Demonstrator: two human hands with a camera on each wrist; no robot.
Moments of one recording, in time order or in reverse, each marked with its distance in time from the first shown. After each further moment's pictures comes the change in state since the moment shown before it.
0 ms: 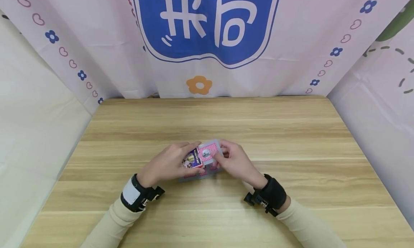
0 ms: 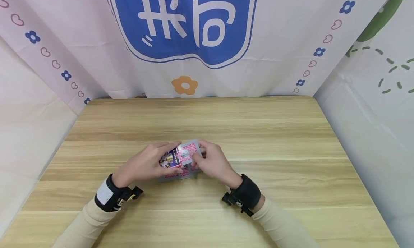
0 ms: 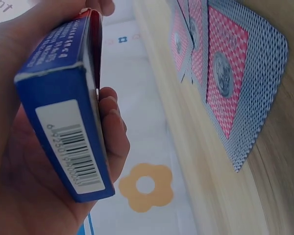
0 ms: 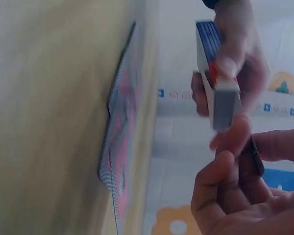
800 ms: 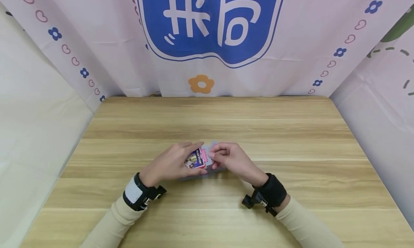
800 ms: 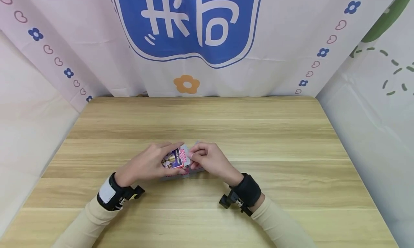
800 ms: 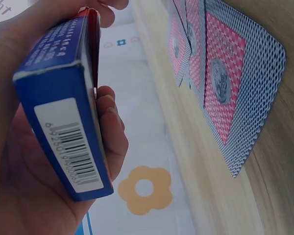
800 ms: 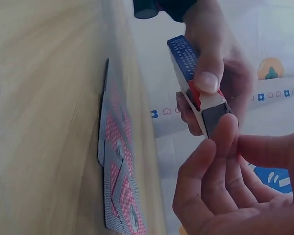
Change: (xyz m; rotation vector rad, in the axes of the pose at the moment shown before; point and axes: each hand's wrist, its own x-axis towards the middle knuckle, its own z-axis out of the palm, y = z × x) left_hand -0.001 0.003 0.000 -0.014 -0.012 0.010; right_hand 0.008 0.014 0.007 0.235 -0.073 0.155
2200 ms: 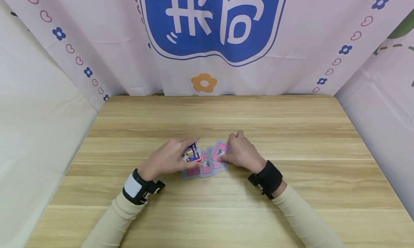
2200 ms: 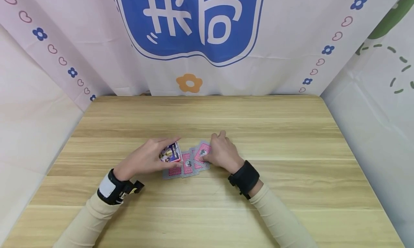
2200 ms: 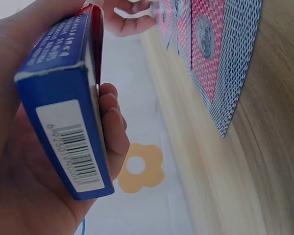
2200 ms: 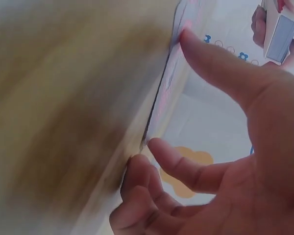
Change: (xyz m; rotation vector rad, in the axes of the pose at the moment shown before) left_hand -0.003 -0.017 -0.007 0.004 -0.046 -0.104; right_hand 0.029 0.026 -0.028 -1.011 0.131 0.082
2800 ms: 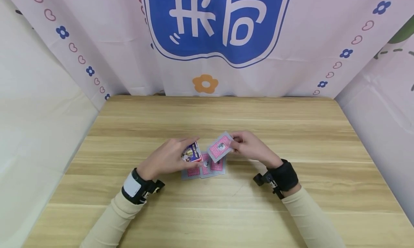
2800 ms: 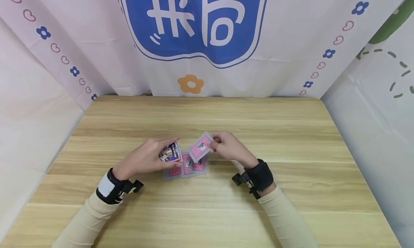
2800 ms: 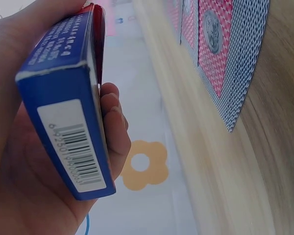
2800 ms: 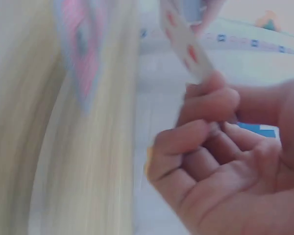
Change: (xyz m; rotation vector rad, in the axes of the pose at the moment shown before) left_hand -0.003 0.000 -0.003 0.010 0.021 -0.015; right_hand -0.005 0.010 -0.038 0.643 -0.172 -0.140
